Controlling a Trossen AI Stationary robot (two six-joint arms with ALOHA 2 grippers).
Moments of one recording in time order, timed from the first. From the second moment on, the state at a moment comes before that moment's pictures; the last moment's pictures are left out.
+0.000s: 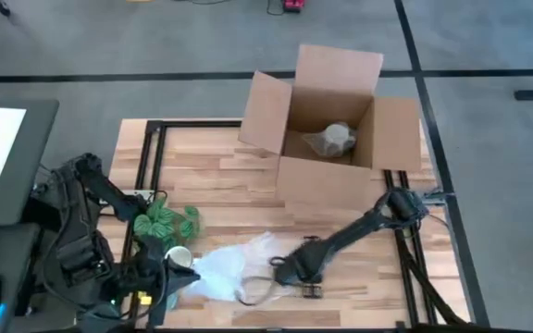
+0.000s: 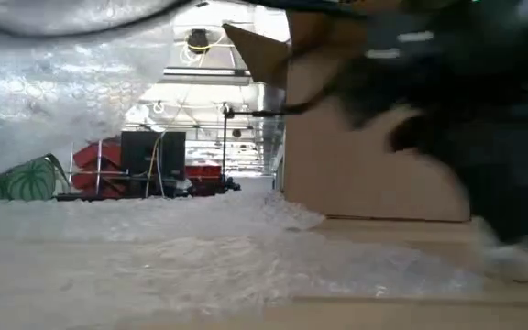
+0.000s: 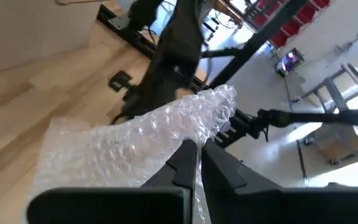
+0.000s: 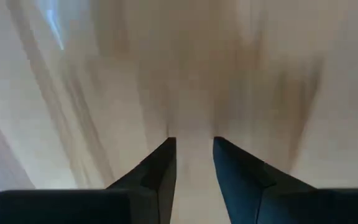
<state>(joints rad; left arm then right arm) -1.08 1.46 1.64 -0.98 -1.02 -1.38 0.50 2.10 1.58 -1.06 -0.13 0.56</state>
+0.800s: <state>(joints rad) -1.07 1.46 1.64 -0.98 -1.04 -1.30 0.46 2.14 1.42 -0.33 0.00 0.80</state>
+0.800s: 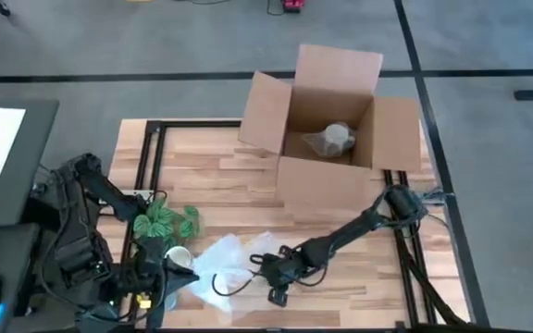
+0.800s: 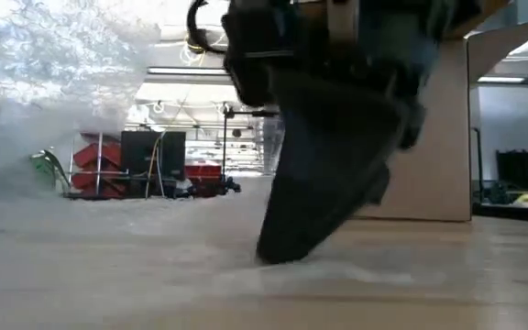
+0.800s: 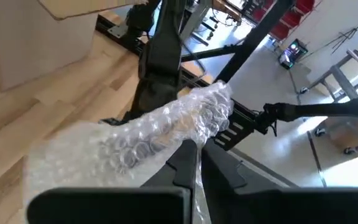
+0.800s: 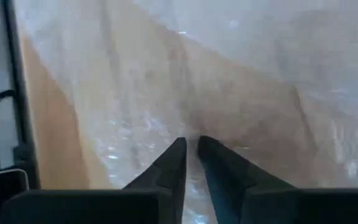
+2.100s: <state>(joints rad) -0.63 1.24 1.19 -1.57 -0.96 -2.02 0.88 1.82 1.46 -0.87 0.08 1.42</state>
